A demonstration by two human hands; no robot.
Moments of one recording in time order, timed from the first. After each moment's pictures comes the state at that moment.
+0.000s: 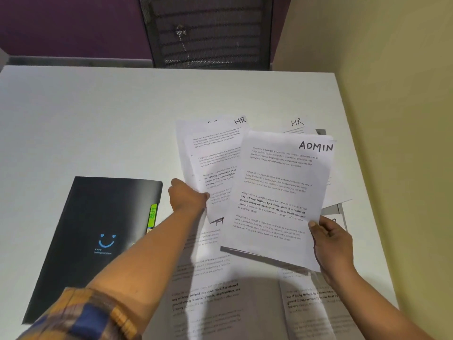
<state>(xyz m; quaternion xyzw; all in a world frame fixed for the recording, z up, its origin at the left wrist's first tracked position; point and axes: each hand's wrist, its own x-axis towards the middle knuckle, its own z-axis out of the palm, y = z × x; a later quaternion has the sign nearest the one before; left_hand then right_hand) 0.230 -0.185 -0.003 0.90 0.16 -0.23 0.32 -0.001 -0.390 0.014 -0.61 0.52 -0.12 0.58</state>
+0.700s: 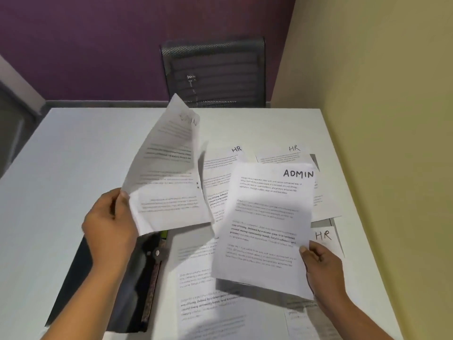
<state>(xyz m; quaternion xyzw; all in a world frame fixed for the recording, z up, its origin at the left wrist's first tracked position) 0.172 -0.063 0.161 0.88 0.08 0.10 0.45 -0.032 -0.342 0.050 -0.63 0.49 -0.09 0.60</state>
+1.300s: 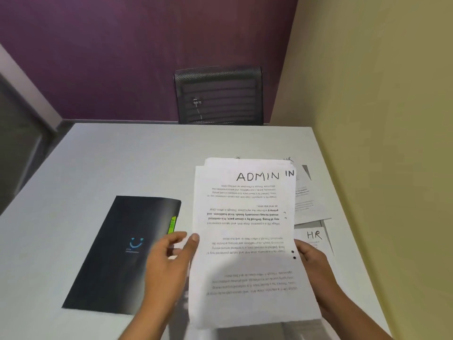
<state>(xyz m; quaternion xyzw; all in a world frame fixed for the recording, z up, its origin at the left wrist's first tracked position) 0.044 -0.074 0.167 0.78 0.10 -0.14 0.60 -0.065 -0.313 0.144 -0.63 0.36 0.00 0.69</state>
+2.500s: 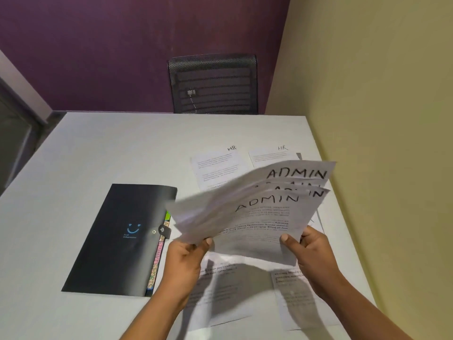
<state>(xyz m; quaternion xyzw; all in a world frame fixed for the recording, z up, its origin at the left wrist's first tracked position) 0.020 -0.078 0.126 0.68 -0.01 -0.20 0.70 -0.085 -0.305 0.145 -0.66 0.31 -0.08 0.67</state>
